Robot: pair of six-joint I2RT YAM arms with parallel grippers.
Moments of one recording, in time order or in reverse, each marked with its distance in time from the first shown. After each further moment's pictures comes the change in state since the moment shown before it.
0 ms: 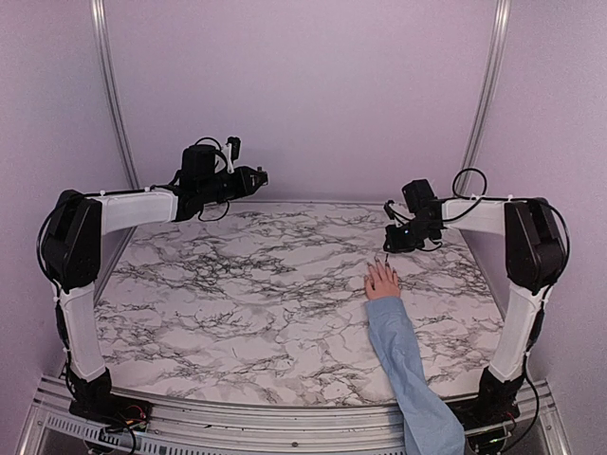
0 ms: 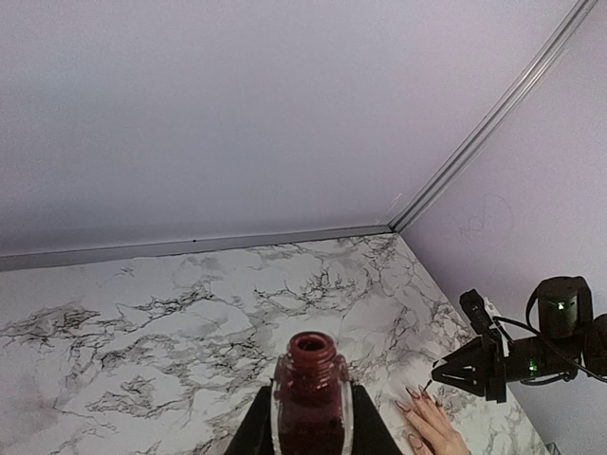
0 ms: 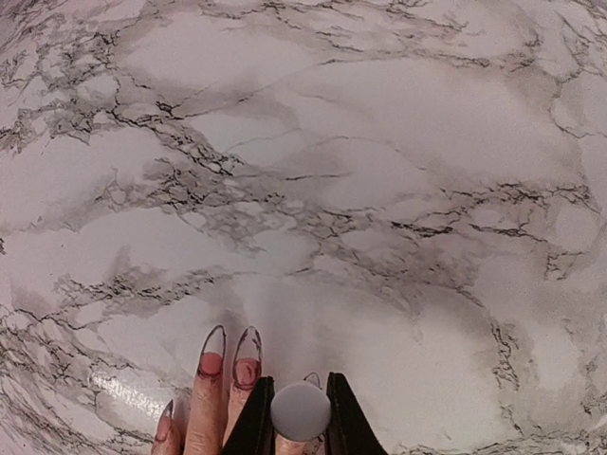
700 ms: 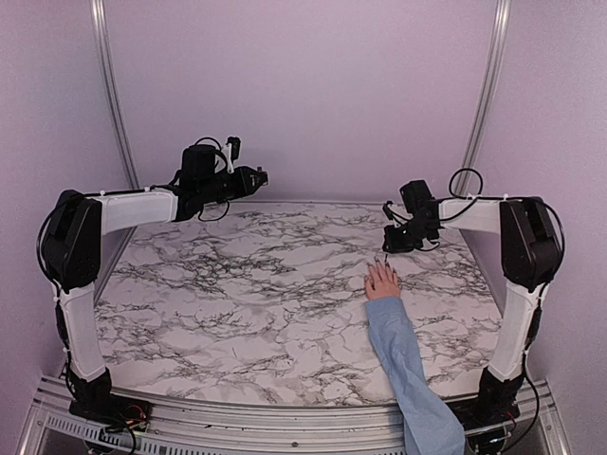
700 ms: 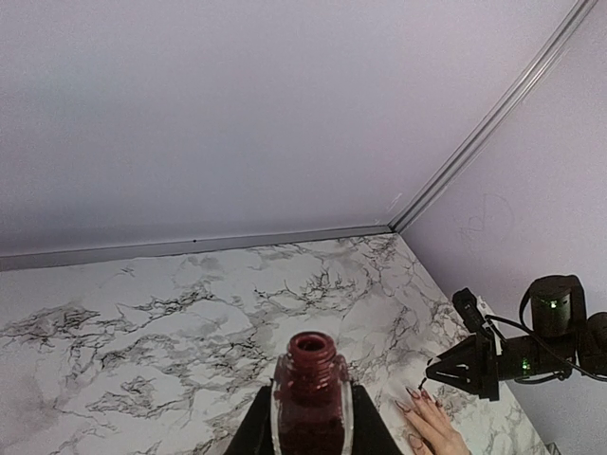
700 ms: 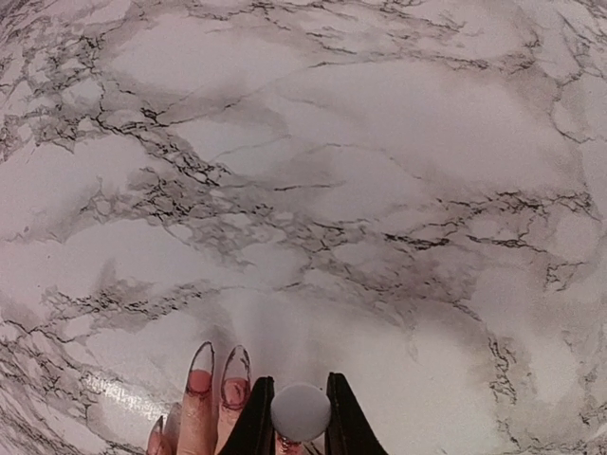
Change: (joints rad) left arm 0.000 0.000 0.000 0.000 0.000 0.000; right arm 0.000 0.036 0.025 0.000 0.013 0.000
